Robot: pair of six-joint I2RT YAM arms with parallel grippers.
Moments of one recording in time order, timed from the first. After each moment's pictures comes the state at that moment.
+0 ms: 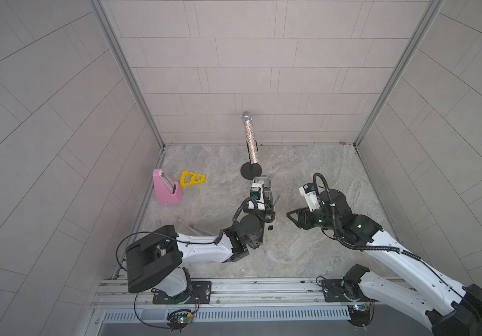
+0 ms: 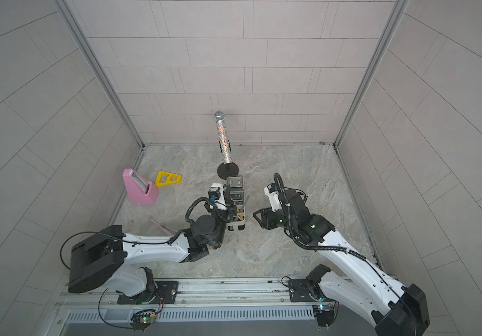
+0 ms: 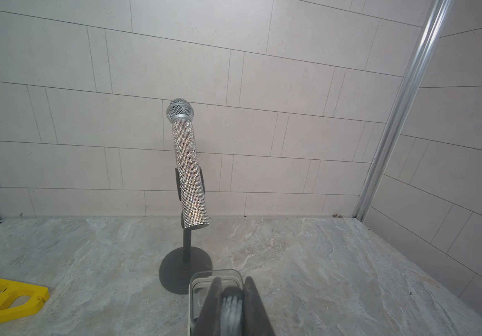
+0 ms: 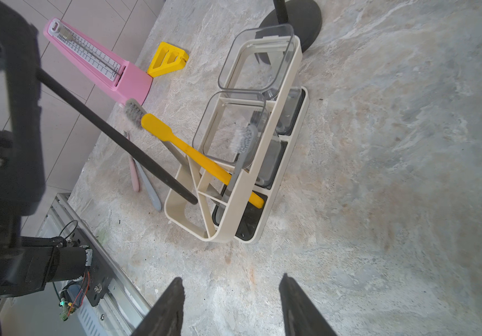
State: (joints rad) left arm -1.15 1.51 0.65 1.06 -0.99 0.05; right arm 0.56 0.91 0.72 -0.48 -0.24 0.44
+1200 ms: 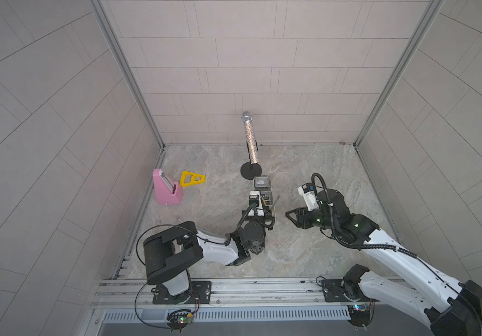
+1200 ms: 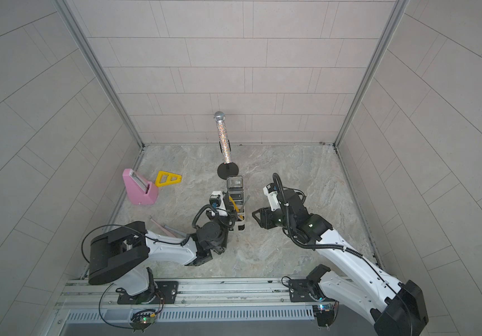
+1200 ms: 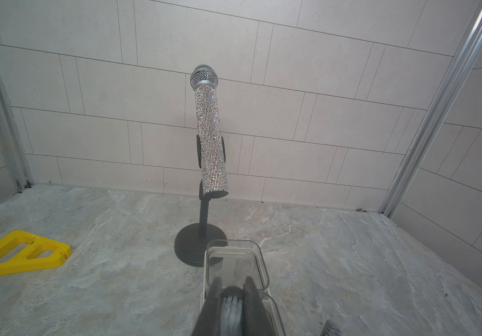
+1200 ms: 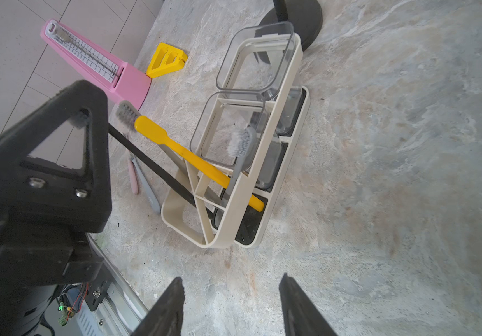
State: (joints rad) left arm -1.17 1.64 0.60 1.19 -1.09 0.00; right arm 0.56 0.93 0.71 -0.45 -0.24 0.45
